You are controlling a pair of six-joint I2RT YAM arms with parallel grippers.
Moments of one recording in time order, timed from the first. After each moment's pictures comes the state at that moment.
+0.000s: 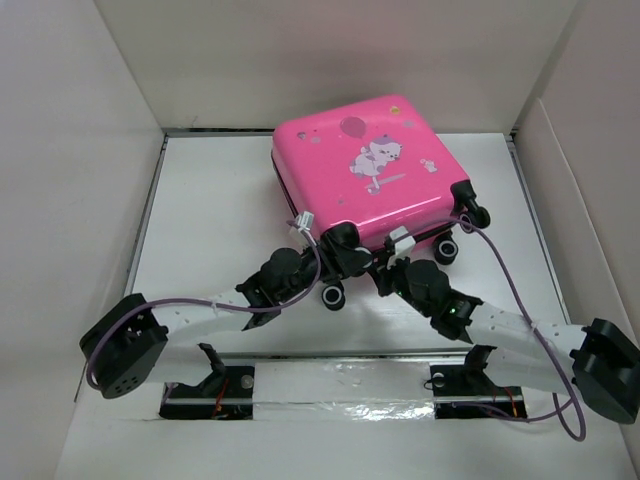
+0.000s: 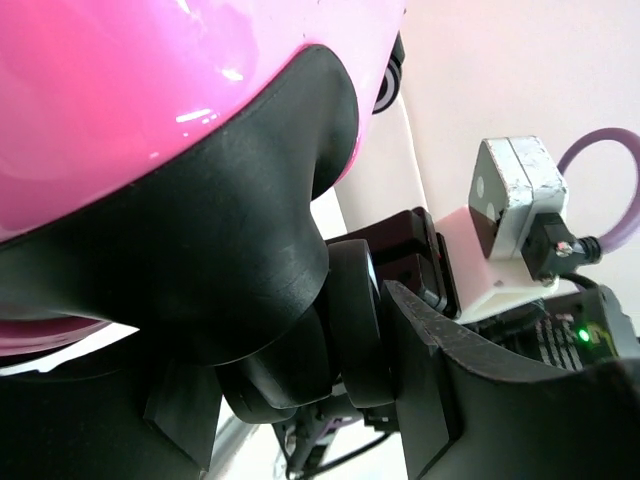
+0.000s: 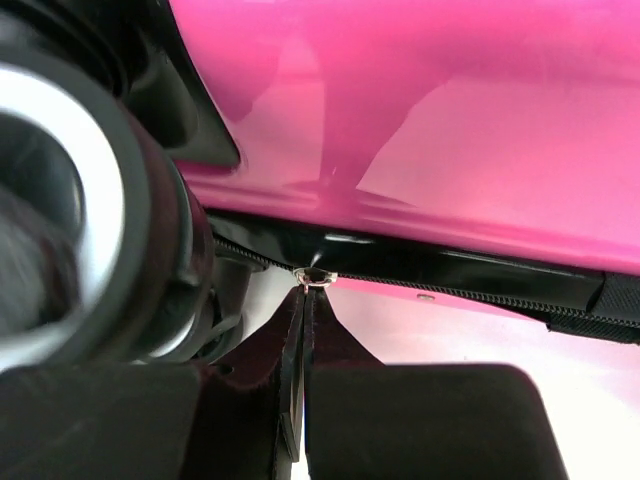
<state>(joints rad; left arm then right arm) -0.94 1.26 0.51 0.65 -0.03 -1.09 0.90 1.04 0.40 0.37 0.23 0.20</state>
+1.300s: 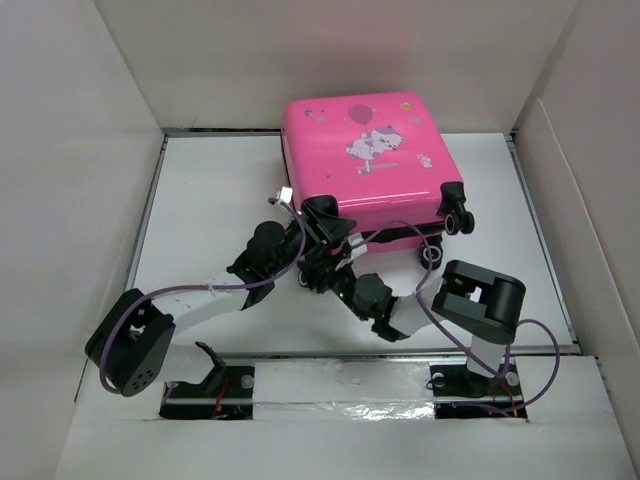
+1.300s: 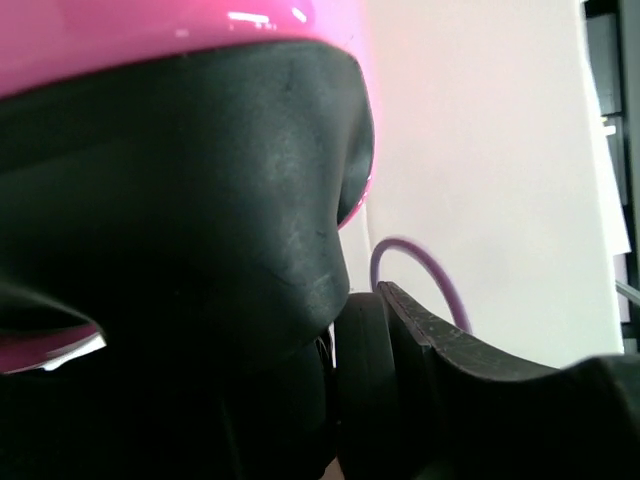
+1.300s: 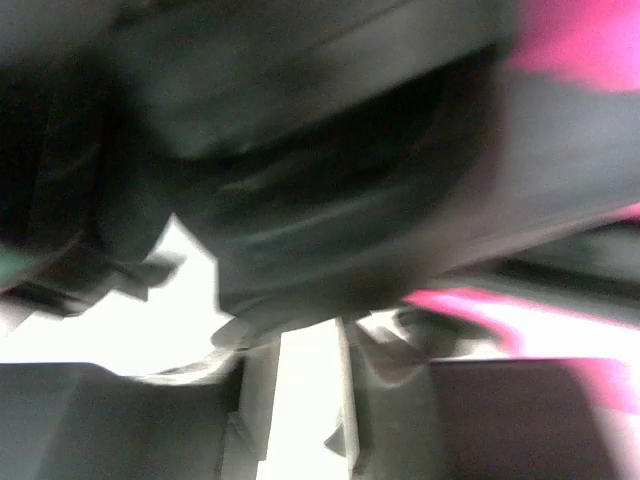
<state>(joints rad) -0.72 1.31 0.59 0.67 0.12 -1.26 1.10 1.80 0.59 1.31 0.42 0.40</state>
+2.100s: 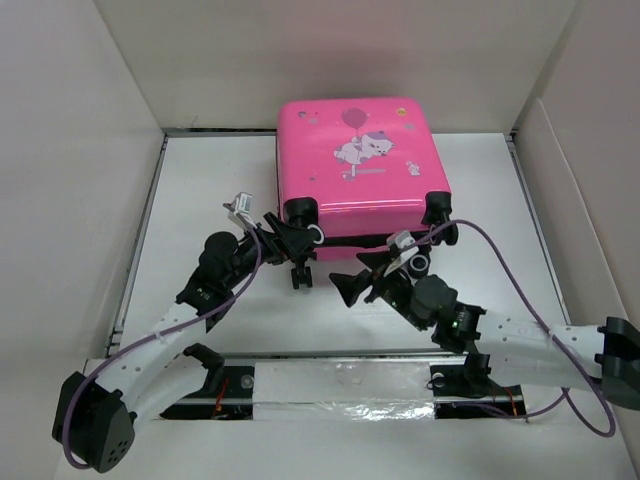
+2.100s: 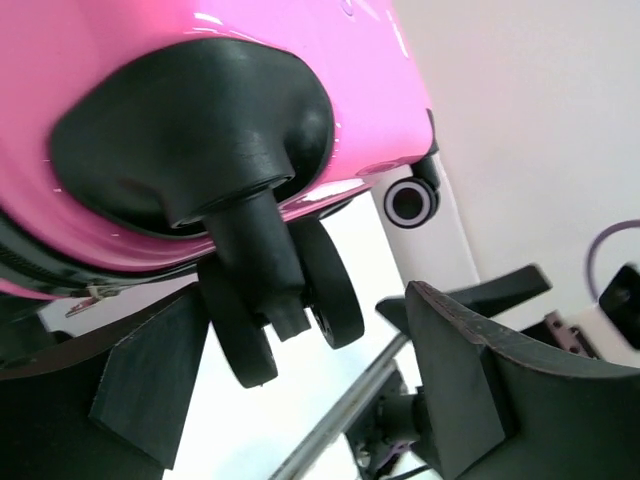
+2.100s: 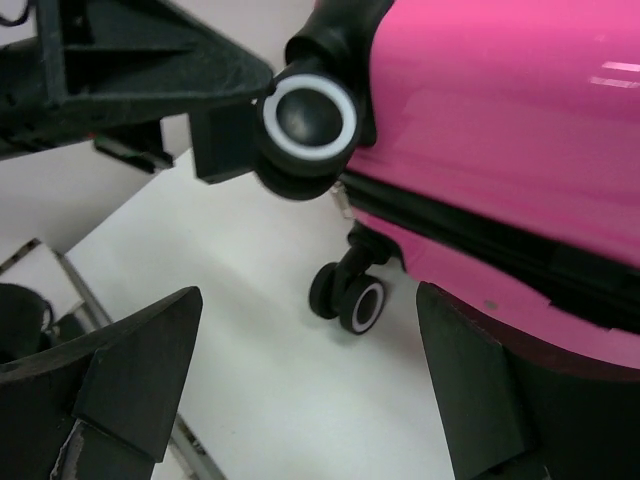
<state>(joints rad) -0.52 0.86 0.48 0.28 0.23 -0.94 1.16 0.94 0.44 0.54 0.41 0.31</state>
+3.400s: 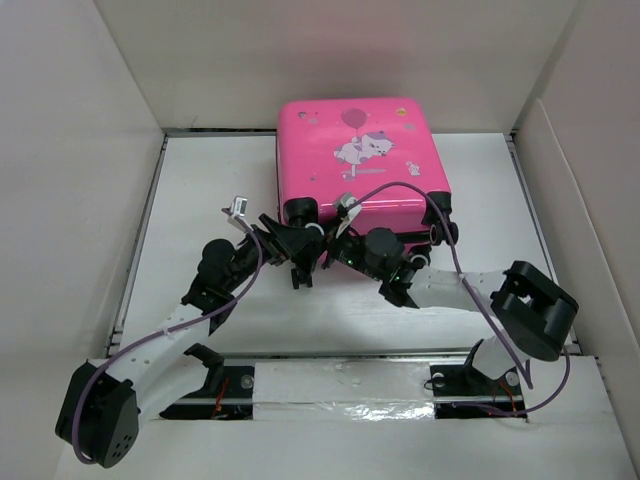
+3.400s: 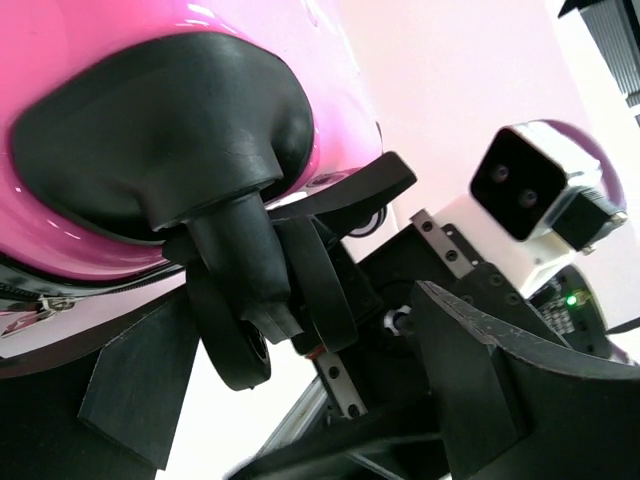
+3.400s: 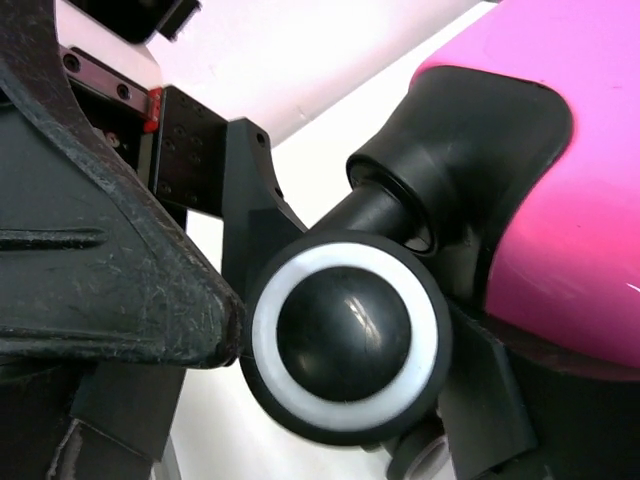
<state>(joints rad) -0.50 0.90 0.39 0.52 0.30 -1.07 0.92 1.53 0.77 0.82 -0.08 0.37</state>
